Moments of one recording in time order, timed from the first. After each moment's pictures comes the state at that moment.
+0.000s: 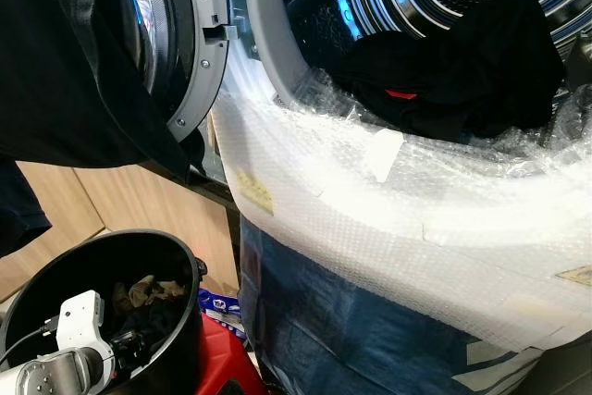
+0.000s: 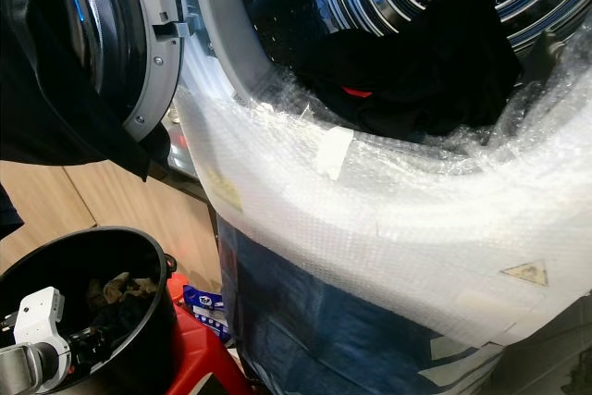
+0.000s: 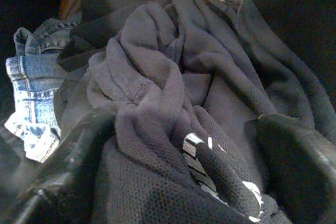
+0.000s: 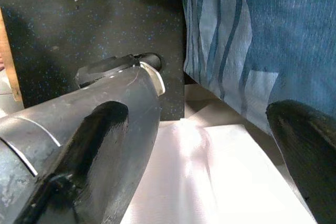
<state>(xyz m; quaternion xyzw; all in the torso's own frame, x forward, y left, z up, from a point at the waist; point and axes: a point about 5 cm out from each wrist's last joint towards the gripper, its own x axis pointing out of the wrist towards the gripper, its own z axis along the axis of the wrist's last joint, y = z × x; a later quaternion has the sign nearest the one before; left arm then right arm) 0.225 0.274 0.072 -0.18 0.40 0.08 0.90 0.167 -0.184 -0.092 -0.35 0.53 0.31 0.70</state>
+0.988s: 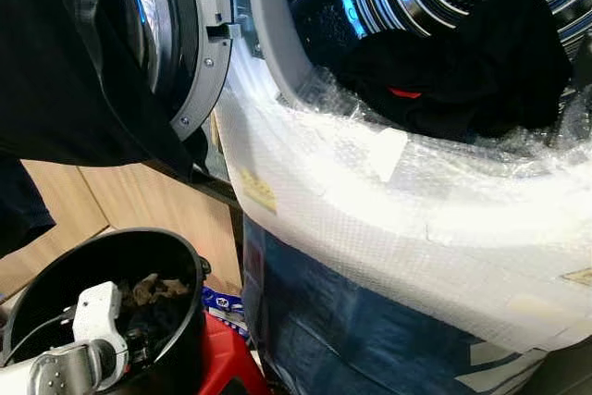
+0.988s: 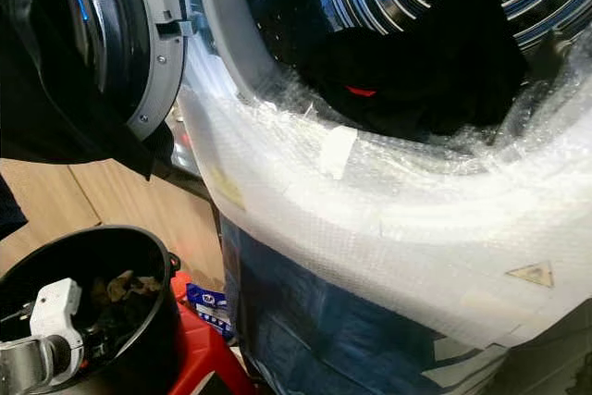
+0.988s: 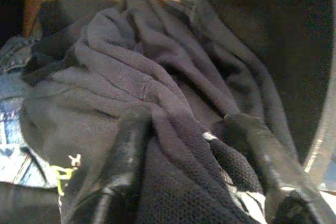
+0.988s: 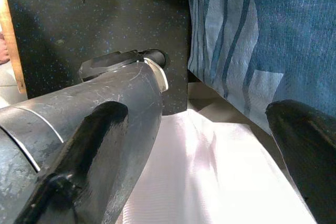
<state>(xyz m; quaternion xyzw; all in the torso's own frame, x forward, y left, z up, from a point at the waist) 0.232 0.252 0.081 -0.16 0.39 0.02 0.91 0.164 -0.189 -0.092 -0.35 0.54 0.32 0.69</state>
